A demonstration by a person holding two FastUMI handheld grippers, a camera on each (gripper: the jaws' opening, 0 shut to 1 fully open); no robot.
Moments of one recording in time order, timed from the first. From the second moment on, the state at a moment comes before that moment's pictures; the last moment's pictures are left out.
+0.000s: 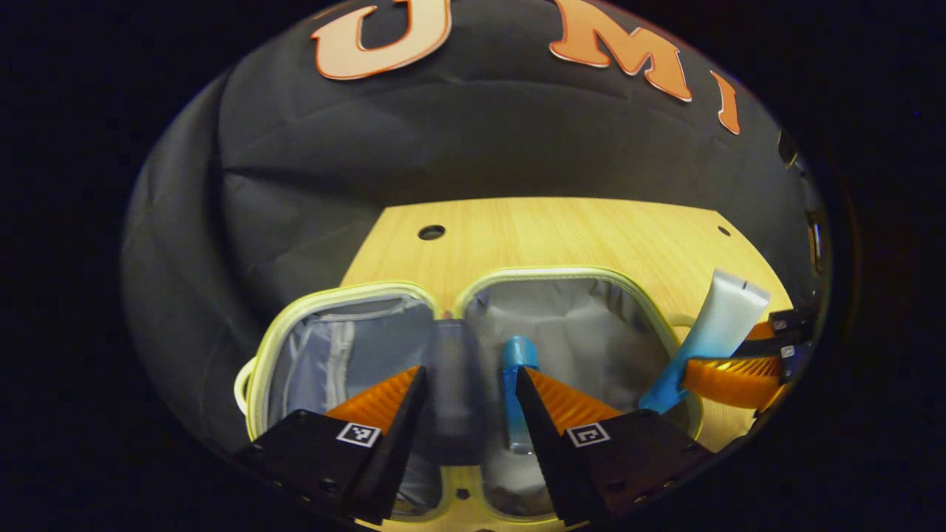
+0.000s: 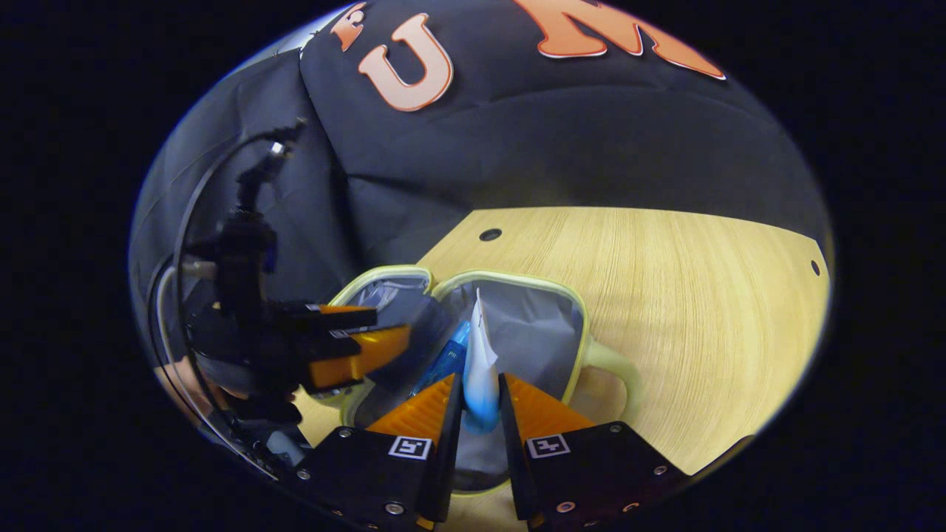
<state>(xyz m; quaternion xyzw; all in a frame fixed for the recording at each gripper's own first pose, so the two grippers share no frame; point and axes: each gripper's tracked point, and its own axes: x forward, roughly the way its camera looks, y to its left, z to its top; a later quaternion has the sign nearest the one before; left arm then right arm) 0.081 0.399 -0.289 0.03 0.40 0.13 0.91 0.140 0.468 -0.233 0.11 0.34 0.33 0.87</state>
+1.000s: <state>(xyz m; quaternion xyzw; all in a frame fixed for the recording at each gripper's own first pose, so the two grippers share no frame) -0.056 0.622 -0.275 -0.06 0.36 0.37 0.86 0.197 0.430 -0.217 0.14 0.34 0.21 0.91</state>
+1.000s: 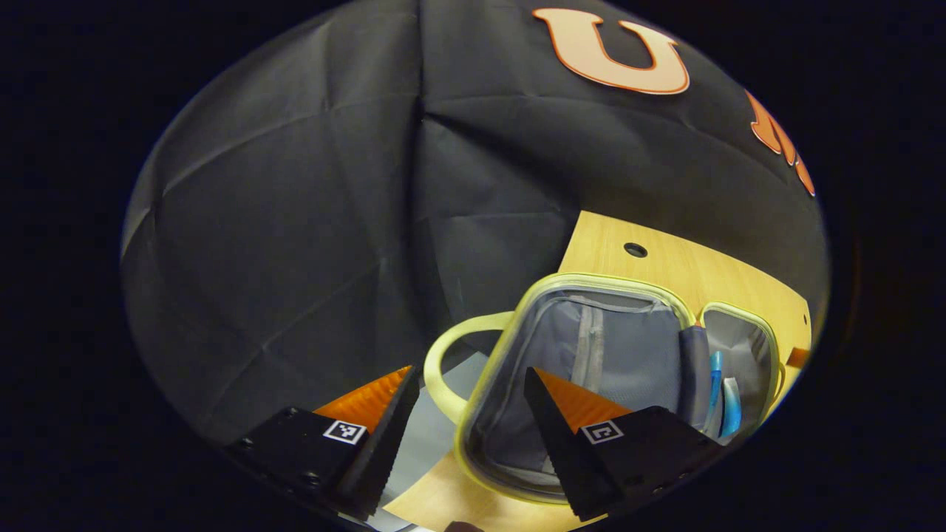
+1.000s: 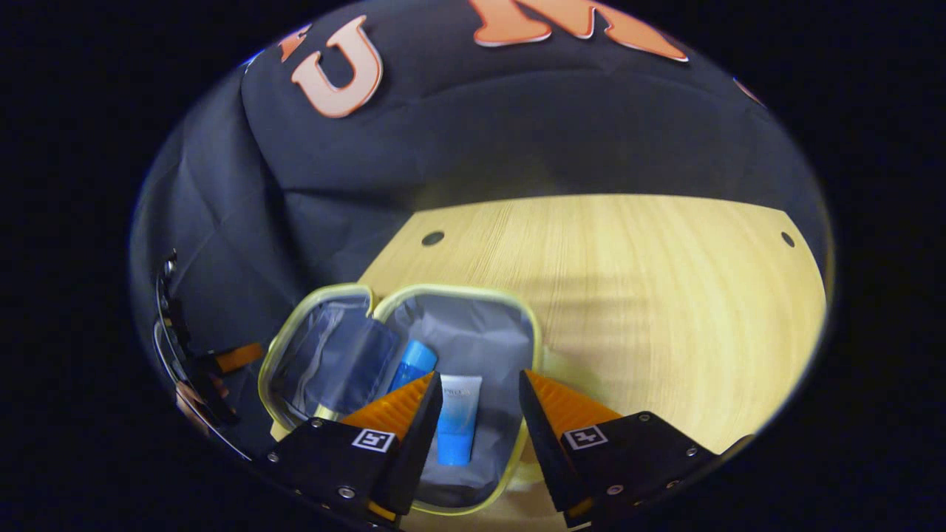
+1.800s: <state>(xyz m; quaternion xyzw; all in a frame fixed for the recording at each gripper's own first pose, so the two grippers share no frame) -0.040 0.678 -0.320 -0.38 0.27 0.31 0.83 0.229 0.339 -0.132 0.09 0.28 0.12 0.95</state>
